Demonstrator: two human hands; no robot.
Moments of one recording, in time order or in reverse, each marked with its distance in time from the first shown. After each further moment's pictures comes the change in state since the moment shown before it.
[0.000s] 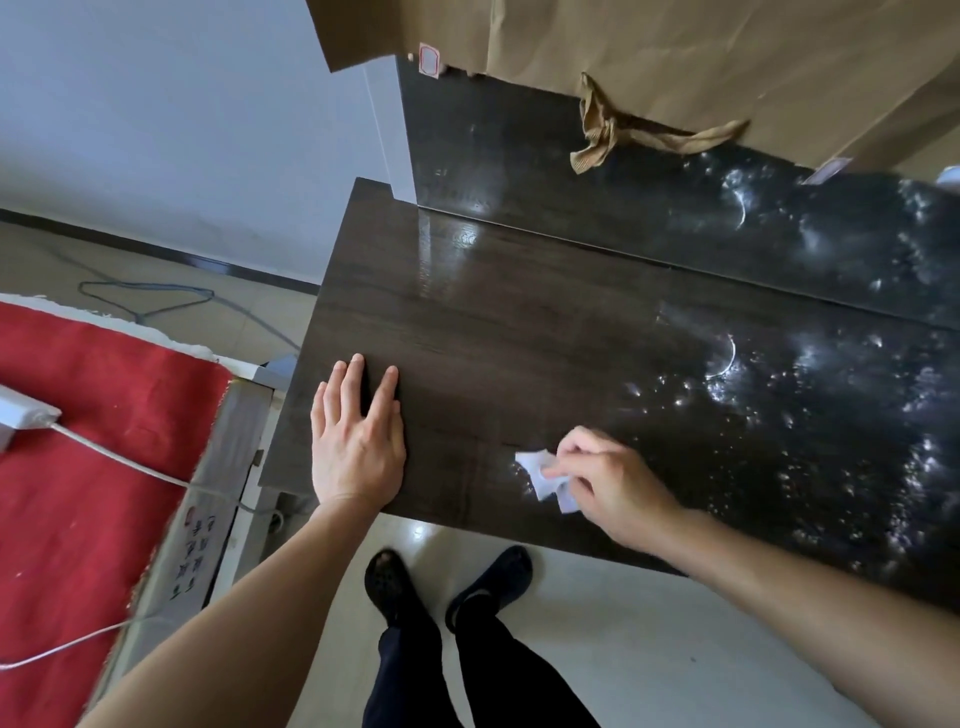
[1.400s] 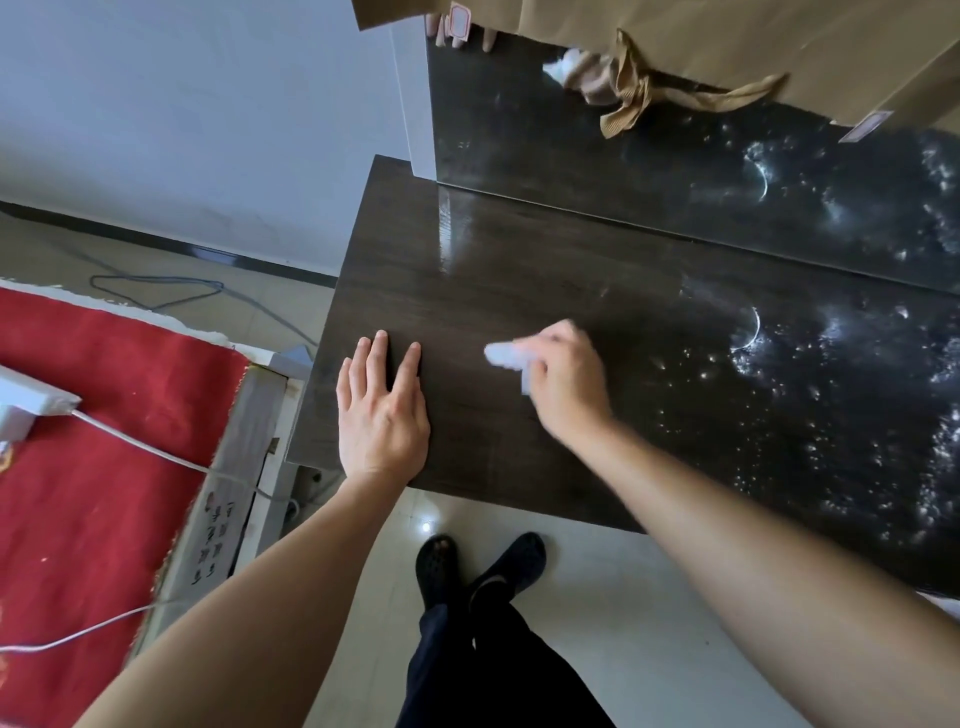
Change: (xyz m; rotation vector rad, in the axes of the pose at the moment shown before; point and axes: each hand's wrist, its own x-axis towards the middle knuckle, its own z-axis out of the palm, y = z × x) left_hand 0.000 -0.004 0.001 -0.030 0.005 0.024; right_hand 0.091 -0.047 0.023 0.015 0.446 0.205
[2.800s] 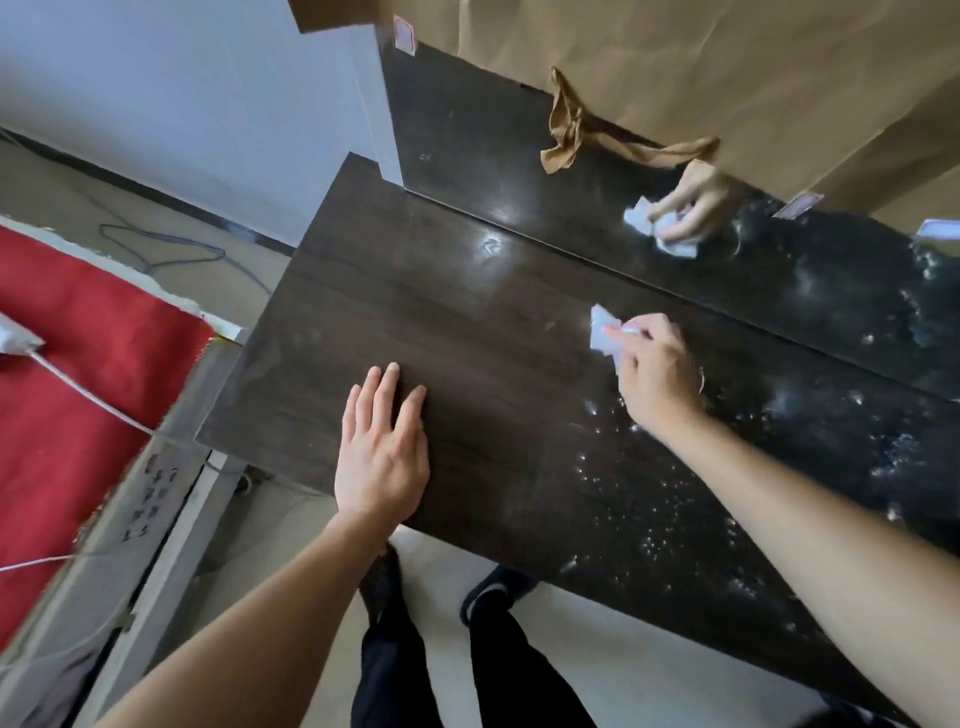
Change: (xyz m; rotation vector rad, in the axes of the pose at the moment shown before) left_hand -0.030 0.088 0.027 0.004 0.011 -0.026; right_hand 0.054 0.151 -0.093 -0.162 0.034 -0.128
